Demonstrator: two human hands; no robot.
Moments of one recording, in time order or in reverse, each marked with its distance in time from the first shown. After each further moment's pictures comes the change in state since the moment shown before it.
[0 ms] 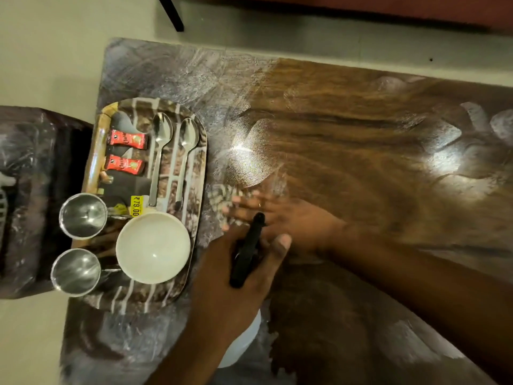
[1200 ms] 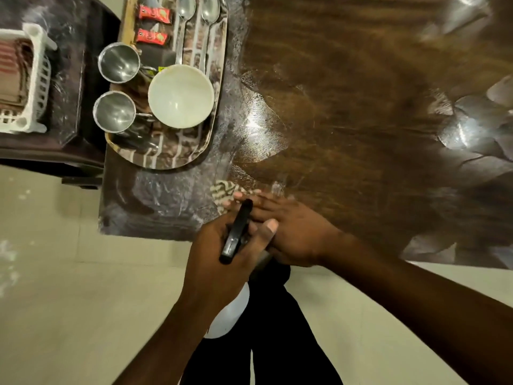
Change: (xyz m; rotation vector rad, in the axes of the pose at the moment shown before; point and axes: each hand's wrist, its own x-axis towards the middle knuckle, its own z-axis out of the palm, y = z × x) left_hand -0.196 -0.099 -0.011 -0.136 -0.037 -0.137; right_hand -0.052 -0.227 0.101 0.111 0.089 0.151
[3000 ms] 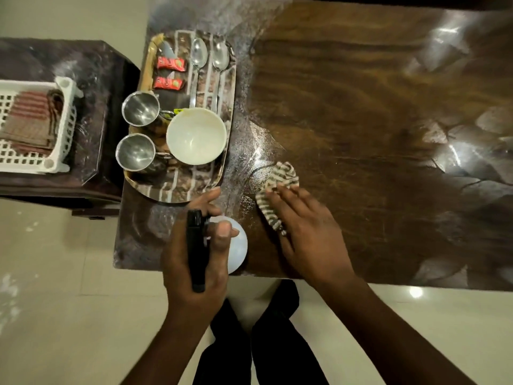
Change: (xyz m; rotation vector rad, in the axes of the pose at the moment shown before) left_hand 0.009 0.011 -0.038 -0.016 0.336 0.393; right_hand 0.006 -0.025 -0.027 0.010 0.279 0.686
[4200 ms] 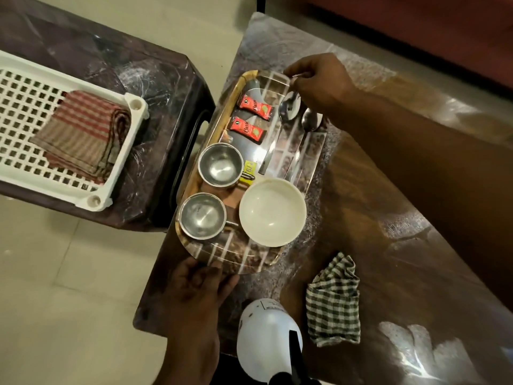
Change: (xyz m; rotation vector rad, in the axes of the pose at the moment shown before) left_hand 0.106 -0.070 -0.037 -0.723 0.460 -0.932; right_hand 0.422 -0.067 -0.071 0.419 -0.075 0.178
